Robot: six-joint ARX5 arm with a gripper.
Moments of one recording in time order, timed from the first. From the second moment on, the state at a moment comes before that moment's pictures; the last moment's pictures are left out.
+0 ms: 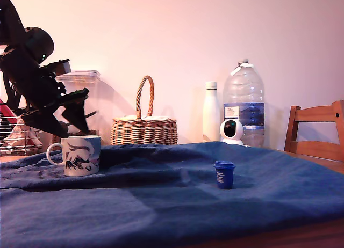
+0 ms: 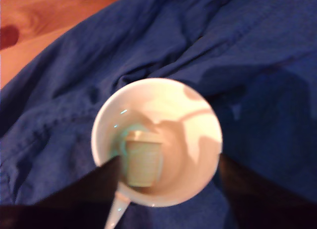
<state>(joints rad) -0.11 1.92 1.37 -0.32 0.30 0.06</state>
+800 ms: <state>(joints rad) -0.11 1.69 1.38 -0.35 0.38 0.08</state>
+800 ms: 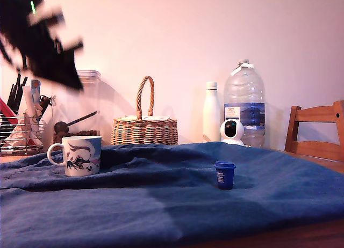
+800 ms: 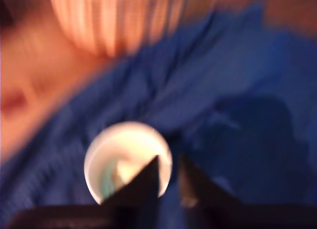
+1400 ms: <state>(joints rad) -0.23 1.44 1.18 -0.16 0.35 0.08</state>
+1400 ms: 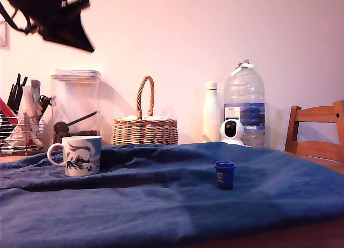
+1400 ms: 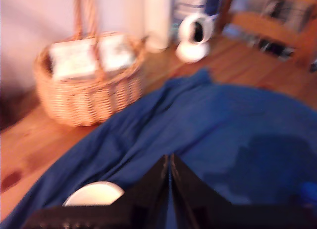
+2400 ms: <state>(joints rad) -0.50 1.22 0.60 0.33 0.40 -0.03</state>
